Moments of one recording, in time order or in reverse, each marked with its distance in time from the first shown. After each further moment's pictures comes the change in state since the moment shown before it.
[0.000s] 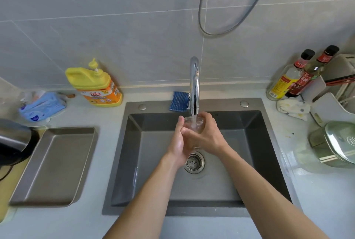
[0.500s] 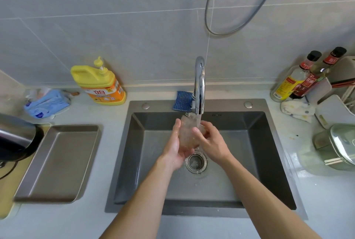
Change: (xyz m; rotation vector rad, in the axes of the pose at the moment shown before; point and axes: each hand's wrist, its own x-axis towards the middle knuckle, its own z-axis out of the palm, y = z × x) left_hand -0.004 -0.003 -0.021 0.008 0.178 -0.026; right_hand -0.016 0.013 0.011 0.142 -0.002 0.018
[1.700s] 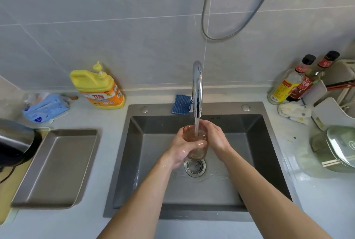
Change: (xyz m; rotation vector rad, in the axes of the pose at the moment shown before) left_hand 0.018 -0.005 0.002 0.362 -0.250 0.215; right_hand 0.018 -0.020 -0.014 0.183 0.022 0.158
